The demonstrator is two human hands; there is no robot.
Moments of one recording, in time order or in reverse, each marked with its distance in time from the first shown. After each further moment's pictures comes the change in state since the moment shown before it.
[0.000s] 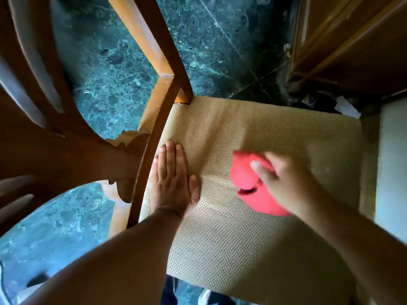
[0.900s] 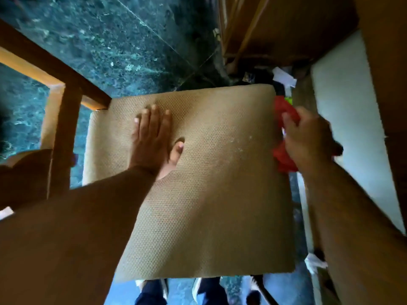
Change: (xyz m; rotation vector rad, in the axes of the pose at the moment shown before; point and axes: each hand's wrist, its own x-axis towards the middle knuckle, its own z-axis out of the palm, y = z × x) left_hand 0.080 0.089 0.008 0.177 -0.166 0.428; right_hand -0.048 0.135 -0.061 0.049 0.473 0.705
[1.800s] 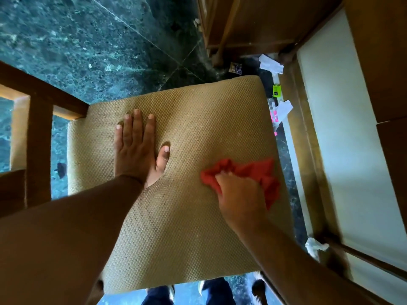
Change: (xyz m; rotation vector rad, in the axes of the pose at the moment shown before) left_hand 0.000 0.000 0.003 -0.021 0.034 0.023; right_hand -0.125 -0.016 0.059 -0.270 -0.273 -0.269
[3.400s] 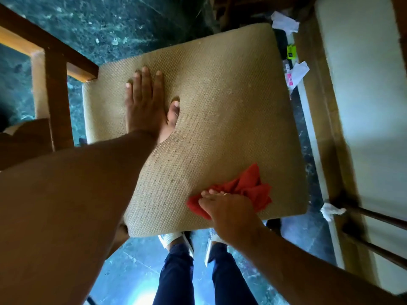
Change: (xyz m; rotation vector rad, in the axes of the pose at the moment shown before) left_hand -0.004 0.002 -0.003 0.049 -0.007 0.016; right_hand -0.114 -0.020 0.052 0.021 -0.271 -0.414
